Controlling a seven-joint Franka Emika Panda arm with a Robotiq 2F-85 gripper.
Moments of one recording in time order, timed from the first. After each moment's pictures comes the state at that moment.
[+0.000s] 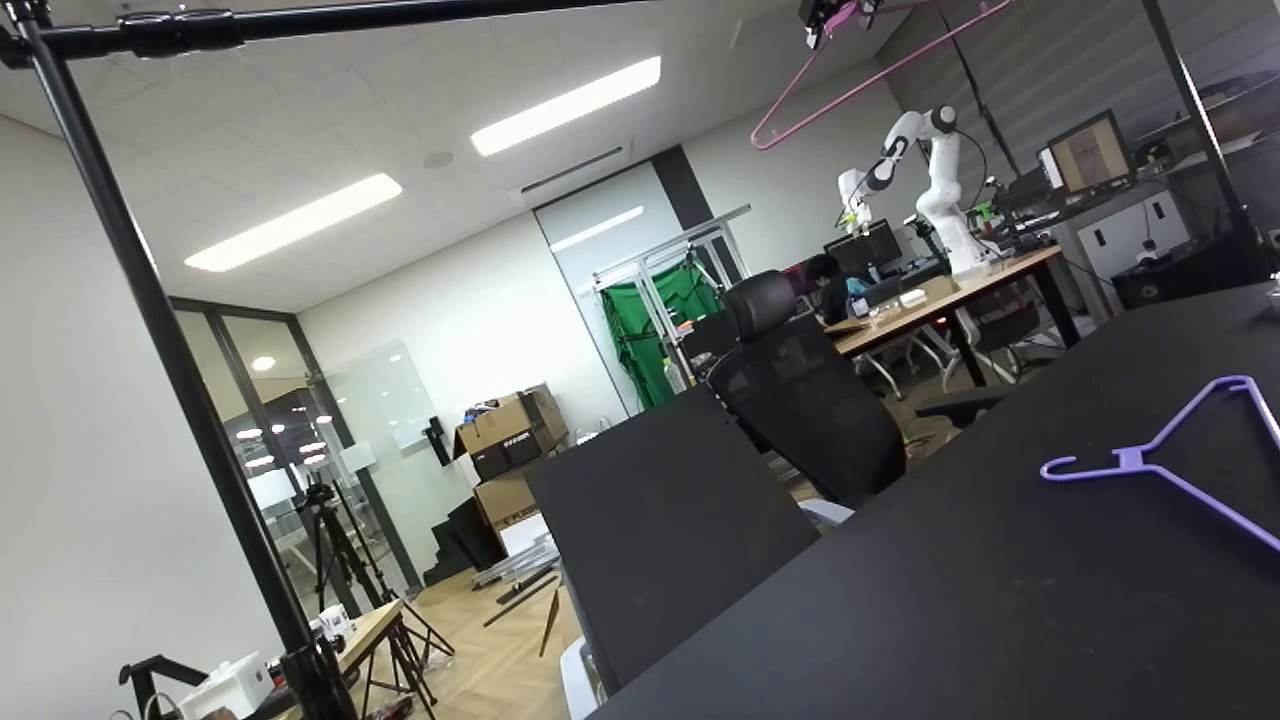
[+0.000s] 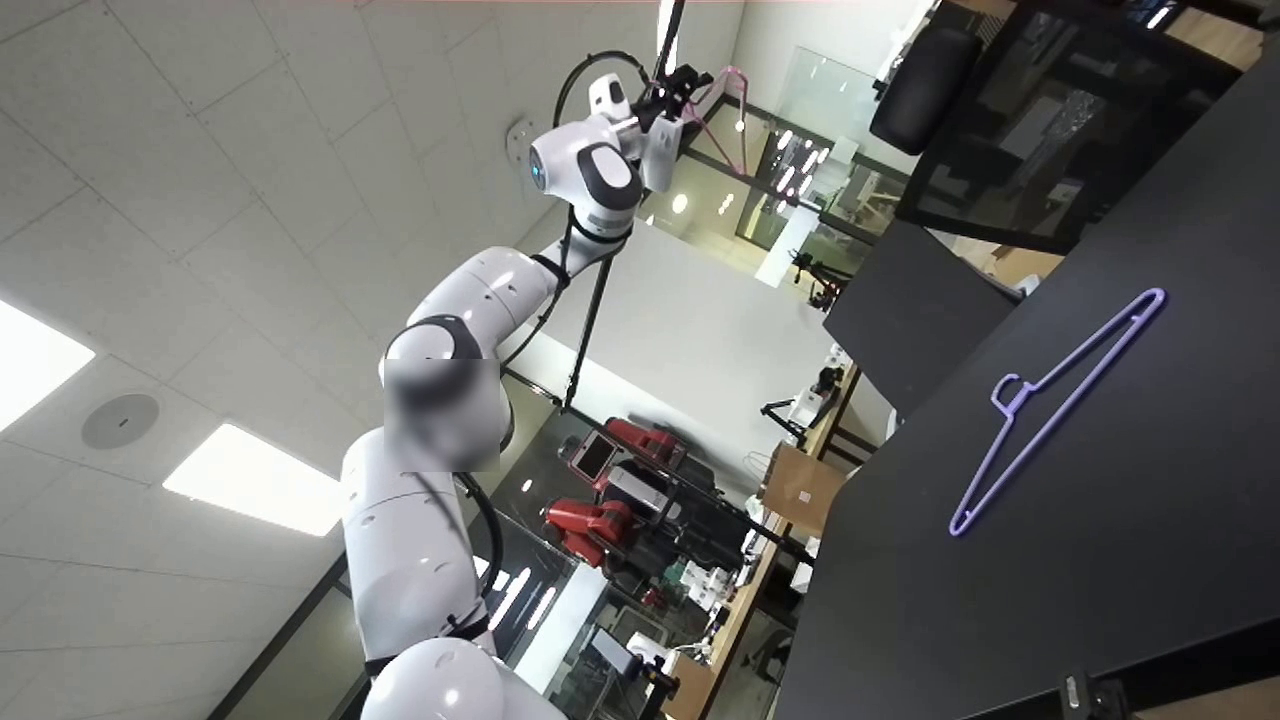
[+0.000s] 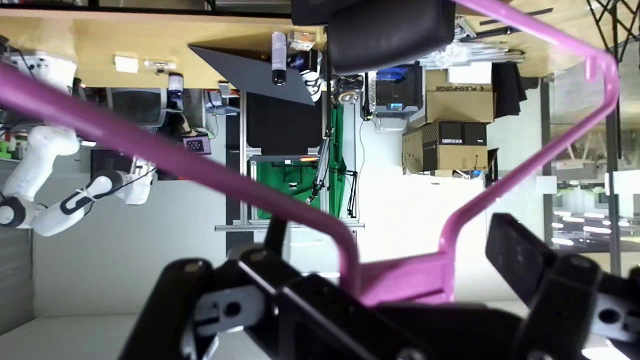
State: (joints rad) arm -0.06 0.63 -0.28 -1.08 0.37 2.90 -0.20
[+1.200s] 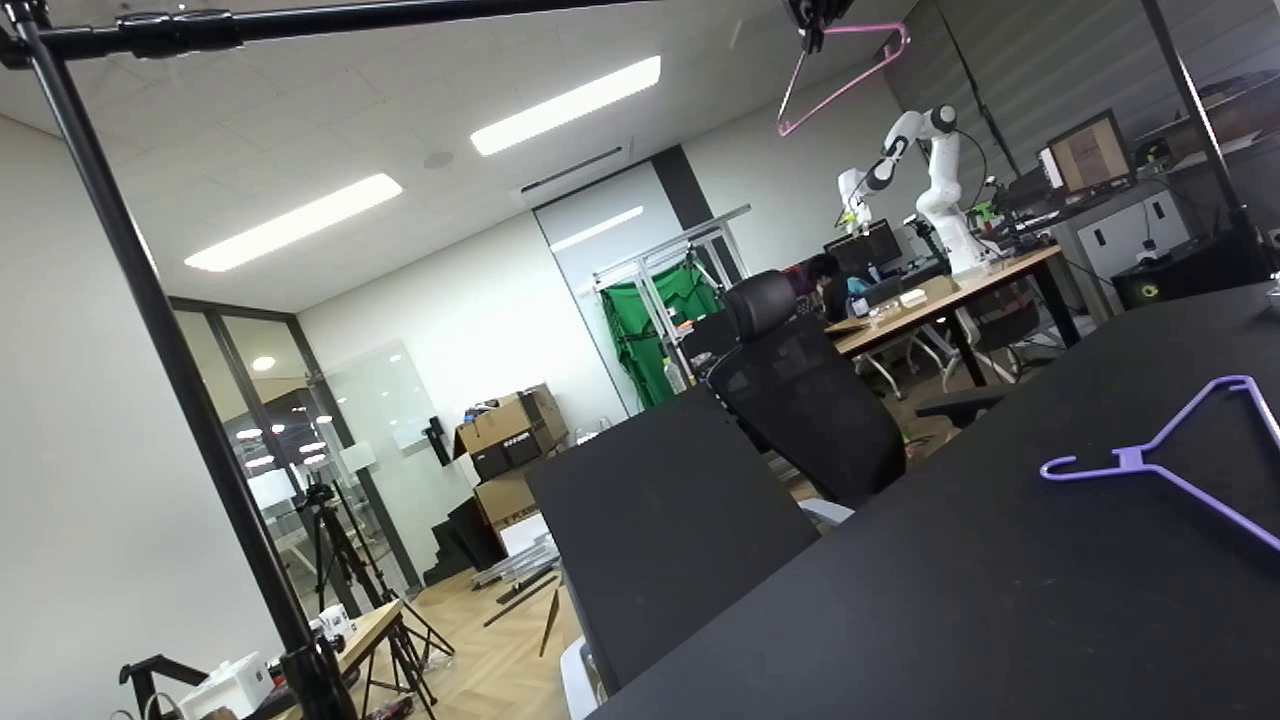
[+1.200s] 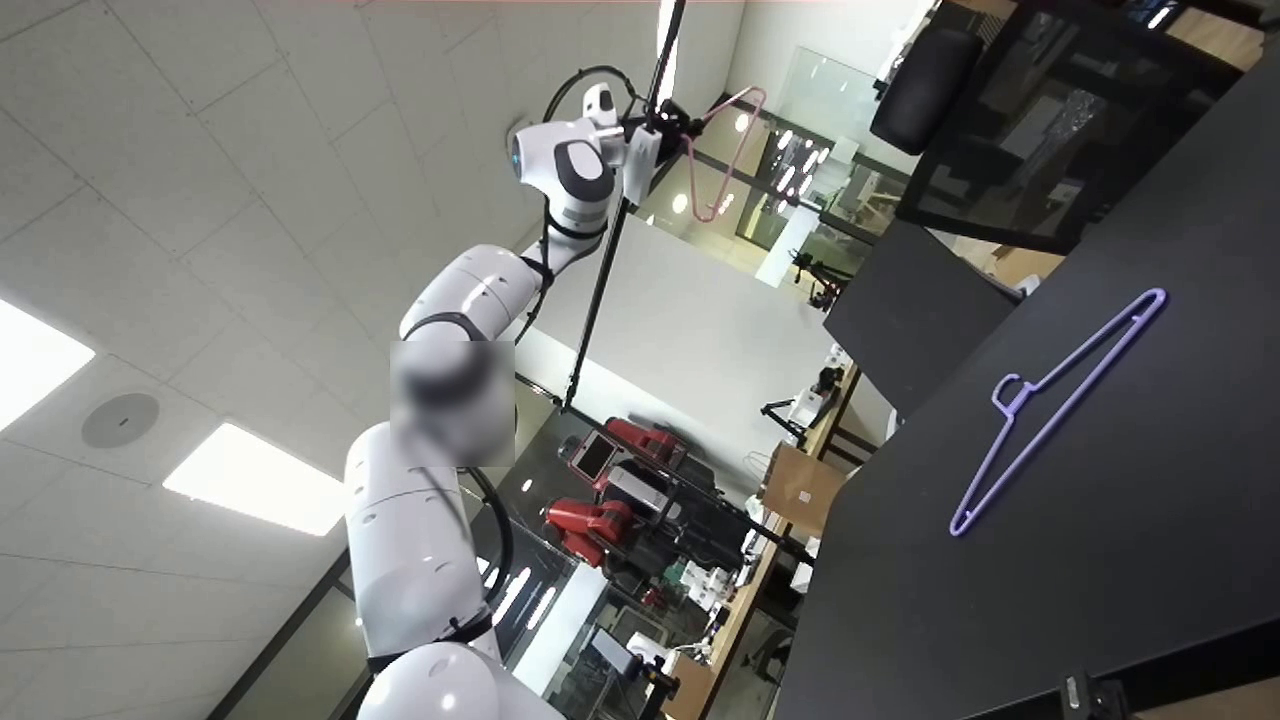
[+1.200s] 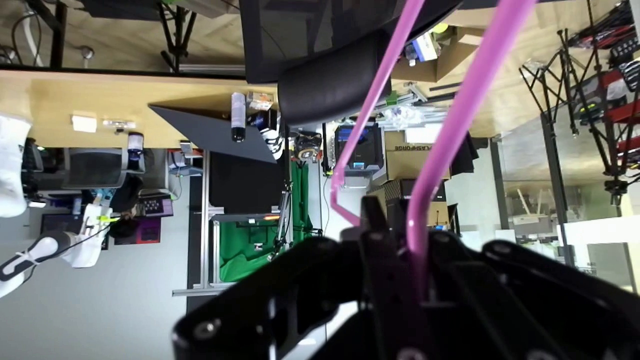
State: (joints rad) arm -0.11 0.64 -0.18 -0.91 0.27 2.59 -0.13
